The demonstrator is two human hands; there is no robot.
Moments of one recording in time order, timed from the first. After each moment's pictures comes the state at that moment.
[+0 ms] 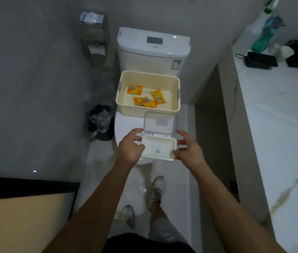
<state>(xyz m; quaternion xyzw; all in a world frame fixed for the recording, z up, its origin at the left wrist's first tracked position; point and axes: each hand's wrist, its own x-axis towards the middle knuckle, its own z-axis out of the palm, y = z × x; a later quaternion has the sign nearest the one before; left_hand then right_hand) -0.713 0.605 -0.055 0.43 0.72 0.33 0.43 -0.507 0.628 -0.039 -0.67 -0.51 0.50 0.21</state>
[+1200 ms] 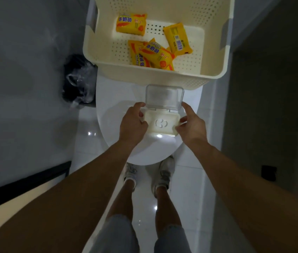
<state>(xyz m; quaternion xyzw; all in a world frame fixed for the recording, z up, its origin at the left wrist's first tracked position) -0.722 0.757 -0.350 0.47 0.77 0.18 0.38 -0.533 0.794 -0.344 -0.72 -0.55 0.42 0.05</state>
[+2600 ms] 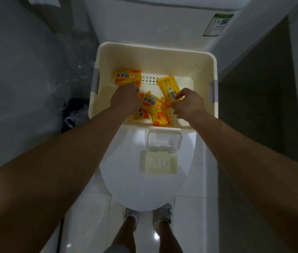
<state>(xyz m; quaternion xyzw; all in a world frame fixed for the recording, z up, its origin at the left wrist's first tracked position) -0.785 0.974 -0.270 0.56 0.76 0.06 0.32 -0.599 0.981 -0.252 -0.74 -0.51 0.43 0.08</state>
